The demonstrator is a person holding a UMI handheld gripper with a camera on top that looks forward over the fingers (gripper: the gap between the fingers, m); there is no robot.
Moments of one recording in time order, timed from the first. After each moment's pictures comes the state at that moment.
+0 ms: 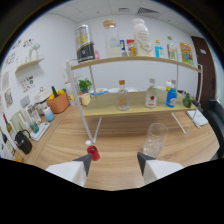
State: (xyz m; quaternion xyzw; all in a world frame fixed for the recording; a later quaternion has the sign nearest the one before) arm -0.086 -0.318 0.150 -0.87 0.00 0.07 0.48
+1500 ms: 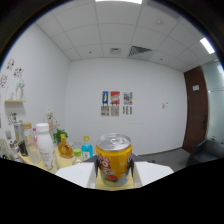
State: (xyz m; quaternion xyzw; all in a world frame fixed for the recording) arm 0.210 -0.142 0.433 -0.72 0.00 -0.01 0.69
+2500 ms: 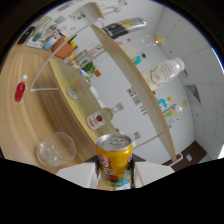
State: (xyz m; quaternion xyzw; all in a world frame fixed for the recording) arm 0.116 -0.204 0.203 -0.70 -0.36 -0.33 0.52
